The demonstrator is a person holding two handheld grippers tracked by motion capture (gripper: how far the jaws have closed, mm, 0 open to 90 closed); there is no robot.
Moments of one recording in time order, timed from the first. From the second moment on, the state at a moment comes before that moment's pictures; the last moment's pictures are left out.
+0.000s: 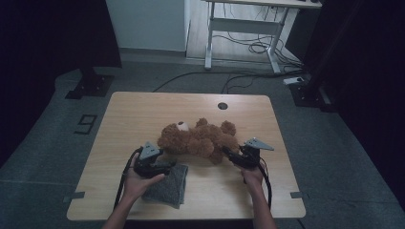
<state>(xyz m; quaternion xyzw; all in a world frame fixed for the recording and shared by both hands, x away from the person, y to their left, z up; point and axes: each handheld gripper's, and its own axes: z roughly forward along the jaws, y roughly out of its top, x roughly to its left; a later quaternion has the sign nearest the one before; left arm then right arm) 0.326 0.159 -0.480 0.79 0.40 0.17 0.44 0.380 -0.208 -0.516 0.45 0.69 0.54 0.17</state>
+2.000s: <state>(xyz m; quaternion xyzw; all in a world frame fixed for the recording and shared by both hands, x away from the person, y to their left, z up) 0.350 0.209 -0.545 0.81 0.44 0.11 0.39 0.372 -0.210 -0.523 0.45 0.69 0.54 0.16</state>
